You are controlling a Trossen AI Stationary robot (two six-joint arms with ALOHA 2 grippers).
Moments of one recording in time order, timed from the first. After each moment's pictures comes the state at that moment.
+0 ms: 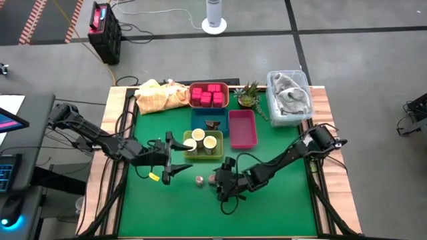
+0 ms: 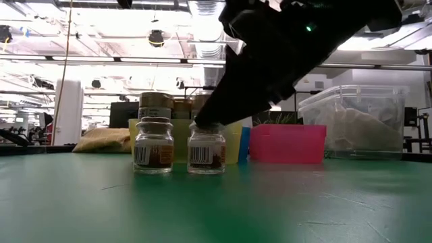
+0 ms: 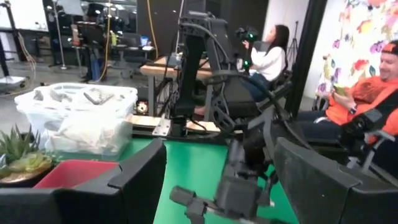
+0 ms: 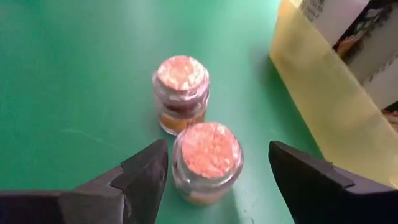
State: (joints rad) left arm -0.46 1.06 0.66 0.48 -0.50 -0.08; right arm 0.43 1.95 1.13 0.07 0.55 0.40
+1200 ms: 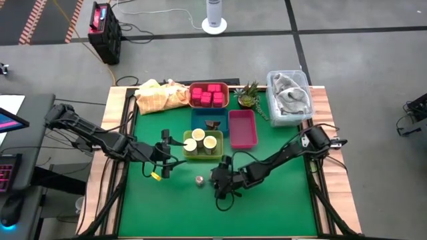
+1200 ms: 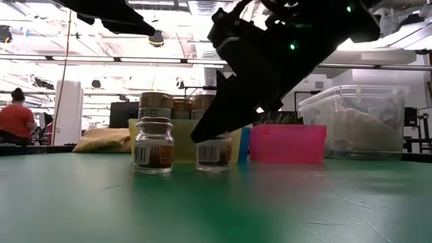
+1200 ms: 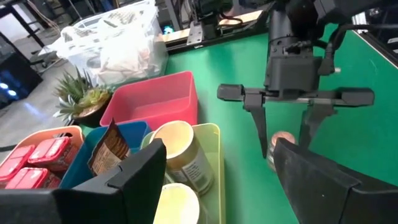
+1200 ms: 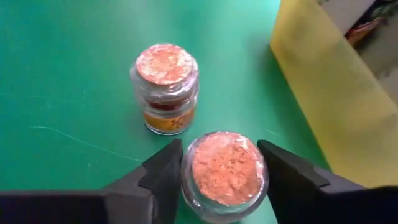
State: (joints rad) left arm -0.39 0.98 0.66 -0.04 -0.53 0.07; right arm 0.39 1.99 1.16 0.05 0.50 0.36
